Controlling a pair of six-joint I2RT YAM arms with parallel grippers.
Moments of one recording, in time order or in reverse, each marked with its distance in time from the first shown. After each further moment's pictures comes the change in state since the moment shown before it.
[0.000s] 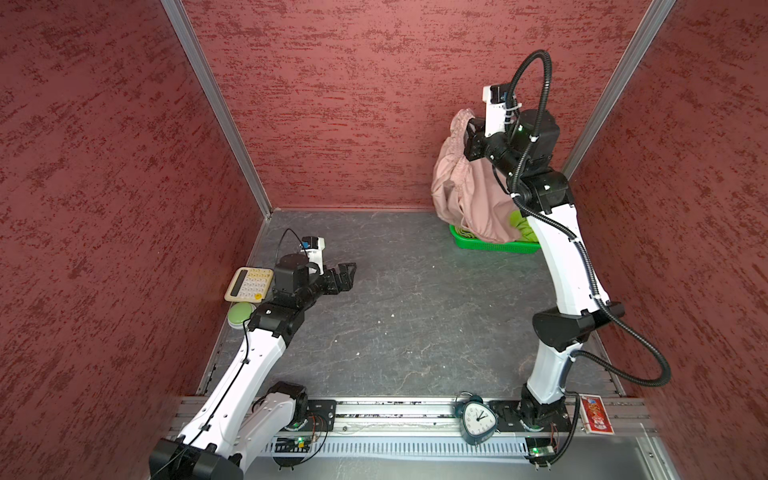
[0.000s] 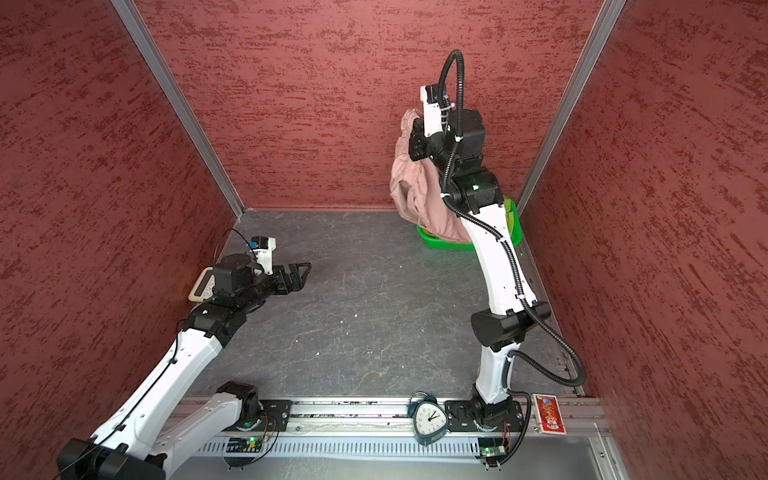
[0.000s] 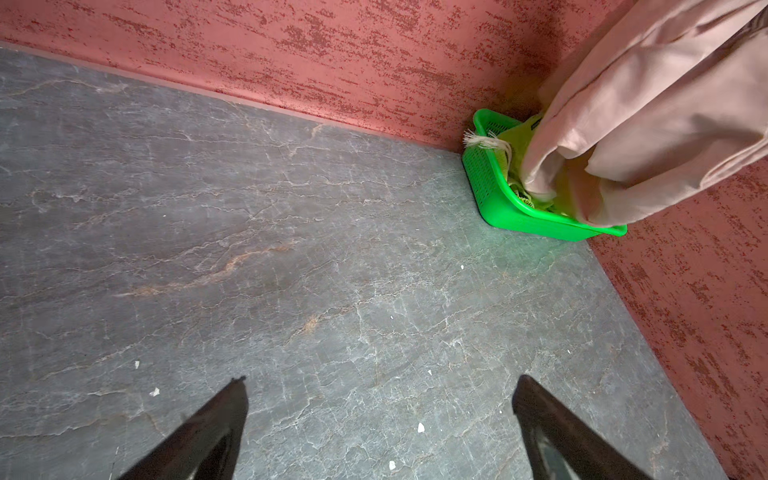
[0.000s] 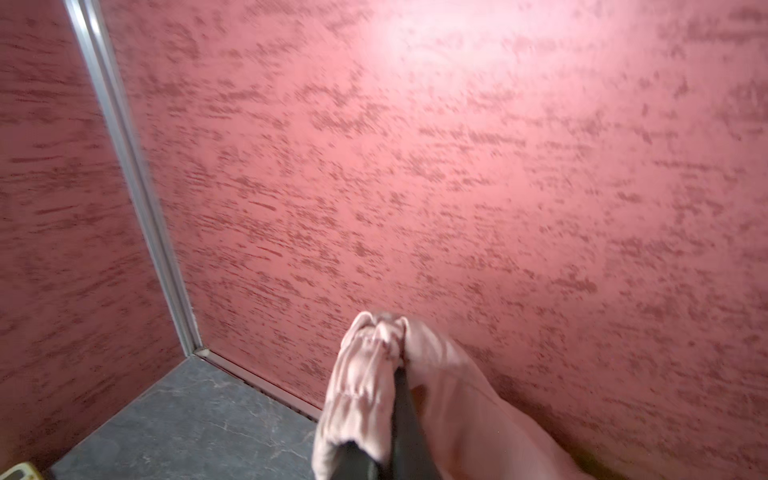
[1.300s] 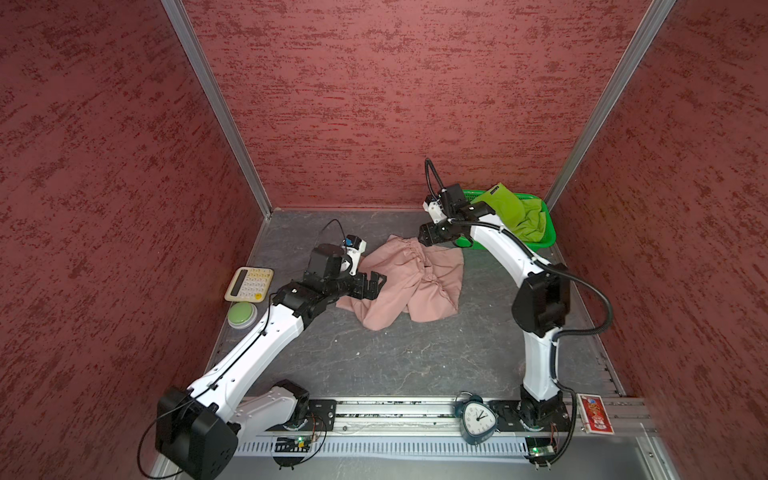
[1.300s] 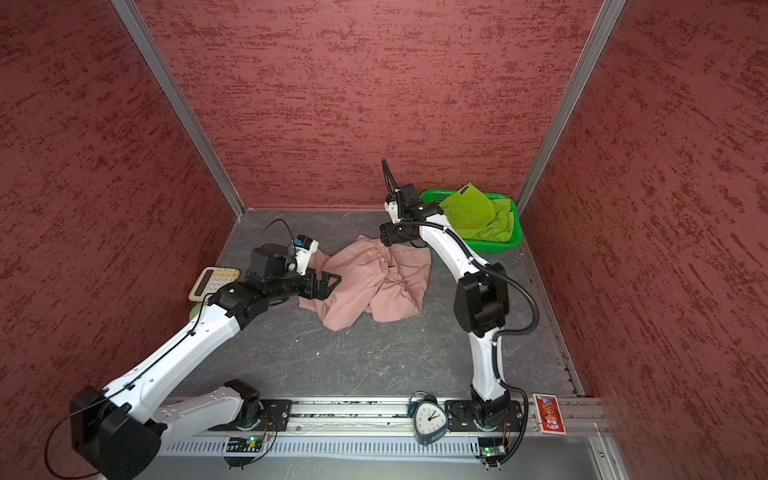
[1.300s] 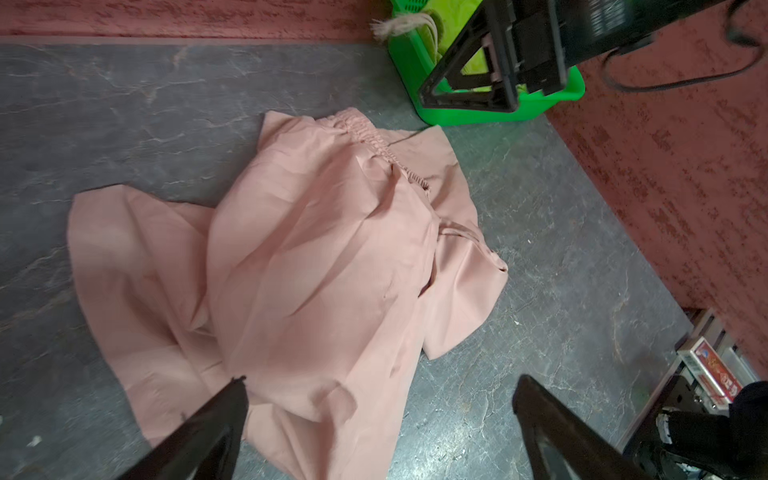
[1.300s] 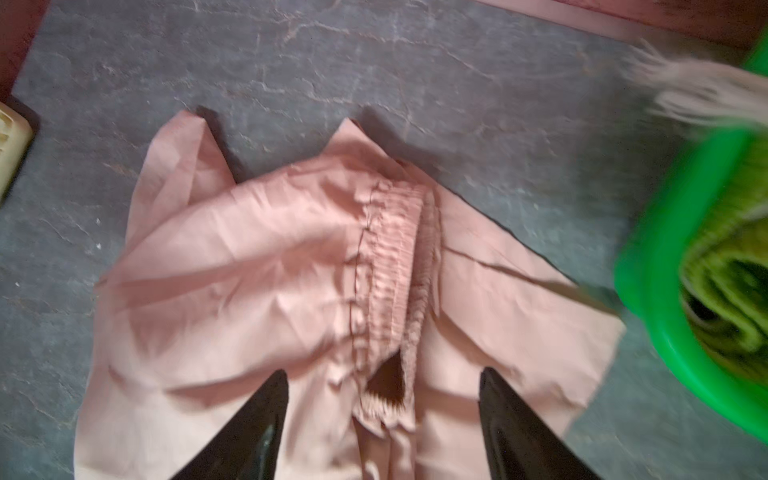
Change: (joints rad) left arm -0.266 0.229 0.151 -0.130 0.016 0.145; right arm 0.057 0.056 -0.679 -0.300 -0.082 0.124
